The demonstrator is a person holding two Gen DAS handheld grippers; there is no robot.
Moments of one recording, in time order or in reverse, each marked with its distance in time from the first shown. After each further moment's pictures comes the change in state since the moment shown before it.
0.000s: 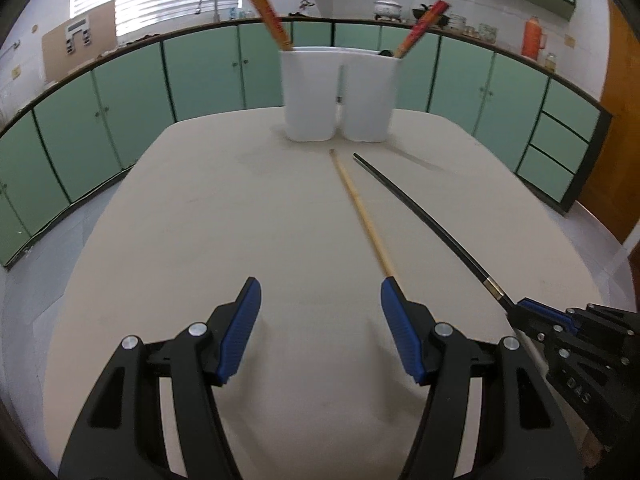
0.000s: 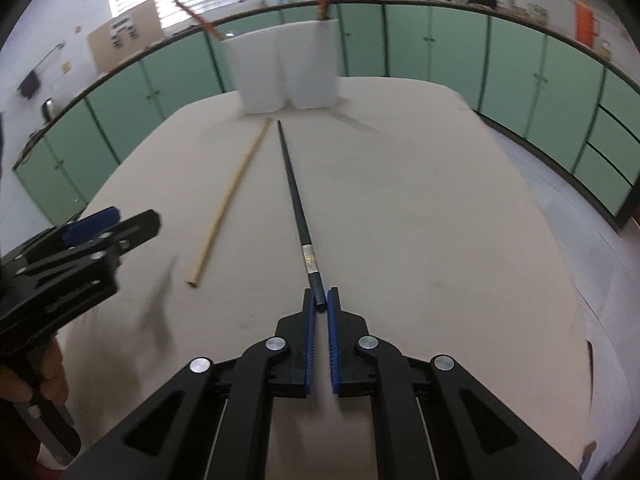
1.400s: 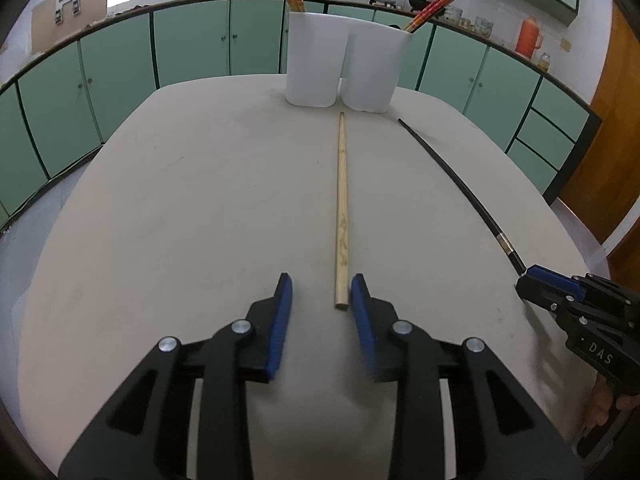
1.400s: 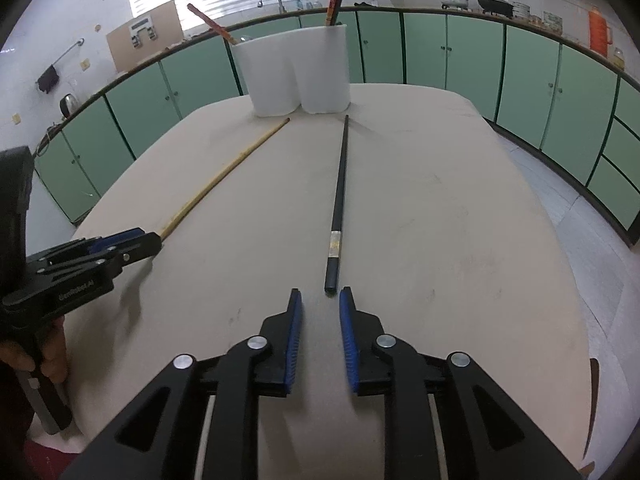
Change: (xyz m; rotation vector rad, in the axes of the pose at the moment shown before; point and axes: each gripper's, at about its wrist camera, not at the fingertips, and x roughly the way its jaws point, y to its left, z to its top) left arm 0.020 0.024 -0.013 -0.040 0.071 -0.082; right arm -0.003 -0.008 -0.005 -0.063 -0.031 0.086
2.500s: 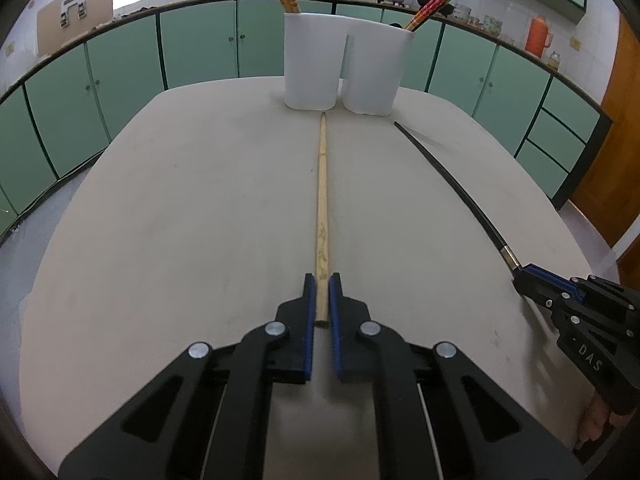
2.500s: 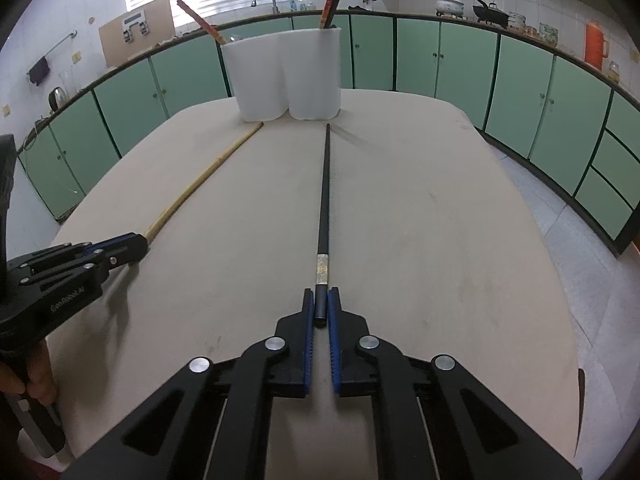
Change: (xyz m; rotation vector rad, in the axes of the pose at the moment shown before) left arm 0.002 -0.013 0.006 -0.003 0.008 0.045; right arm 0.004 -0.002 0.007 -0.007 -0.004 -0.053
